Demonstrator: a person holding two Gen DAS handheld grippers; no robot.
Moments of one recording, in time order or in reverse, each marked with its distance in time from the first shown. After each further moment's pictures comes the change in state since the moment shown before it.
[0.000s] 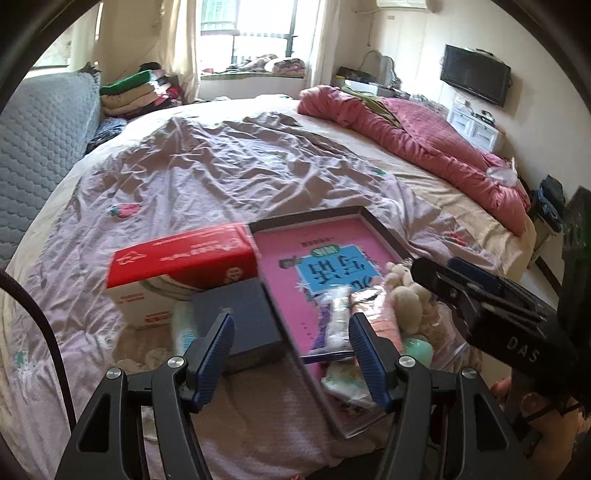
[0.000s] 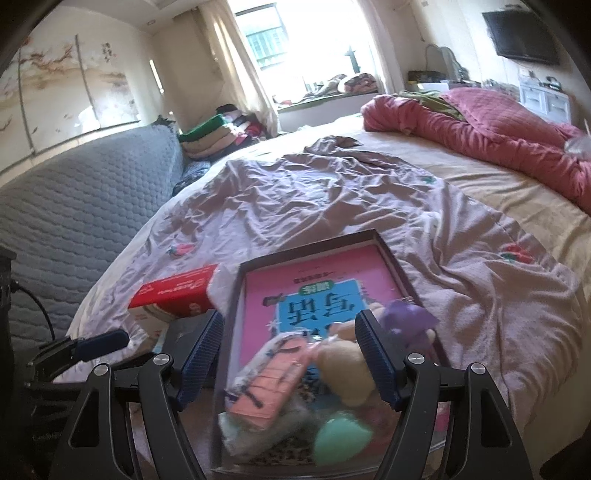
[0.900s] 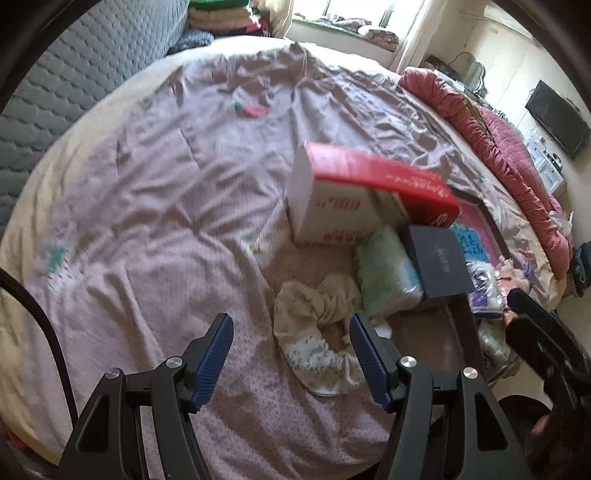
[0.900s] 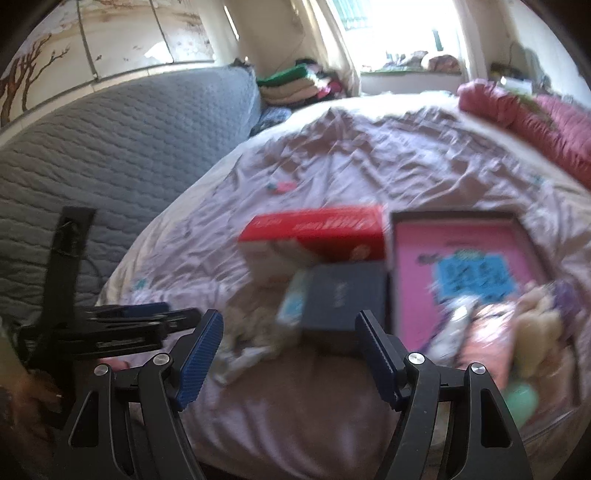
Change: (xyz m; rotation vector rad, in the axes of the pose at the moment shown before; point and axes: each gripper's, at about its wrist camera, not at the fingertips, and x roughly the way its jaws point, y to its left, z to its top) left arm 0.015 0.185 -0.062 -0.297 0.208 0.082; right arm 0.053 0.150 -0.042 -0.151 0.201 0.213
